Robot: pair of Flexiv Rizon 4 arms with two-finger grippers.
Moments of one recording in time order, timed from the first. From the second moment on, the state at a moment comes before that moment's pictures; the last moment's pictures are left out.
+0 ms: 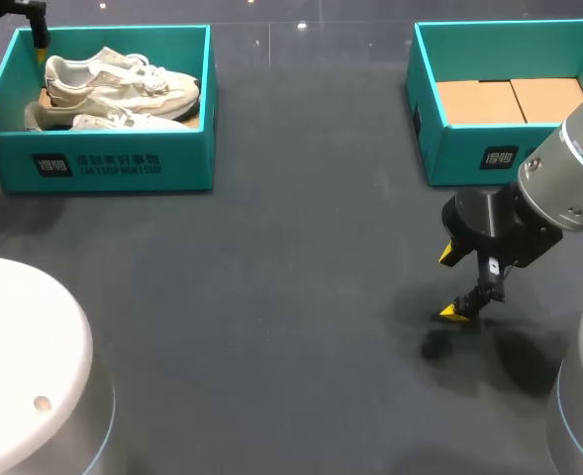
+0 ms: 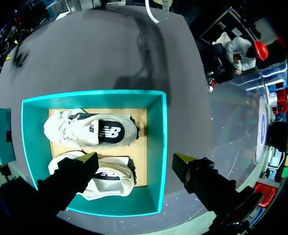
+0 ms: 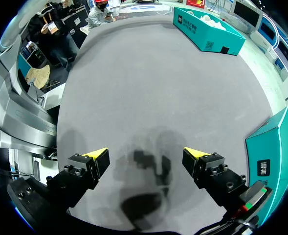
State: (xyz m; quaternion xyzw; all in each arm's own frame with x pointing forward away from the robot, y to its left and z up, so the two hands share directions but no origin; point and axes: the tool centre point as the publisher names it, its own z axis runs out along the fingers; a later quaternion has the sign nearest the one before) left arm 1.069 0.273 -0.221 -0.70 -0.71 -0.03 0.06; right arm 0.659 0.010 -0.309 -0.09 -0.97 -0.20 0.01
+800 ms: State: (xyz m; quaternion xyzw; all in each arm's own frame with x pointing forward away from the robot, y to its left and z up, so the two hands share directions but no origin) left arm 1.018 0.278 -0.241 -0.71 -0.70 -0.06 -0.01; right arm 0.659 0.010 -0.309 -0.09 -0.97 -0.20 0.01
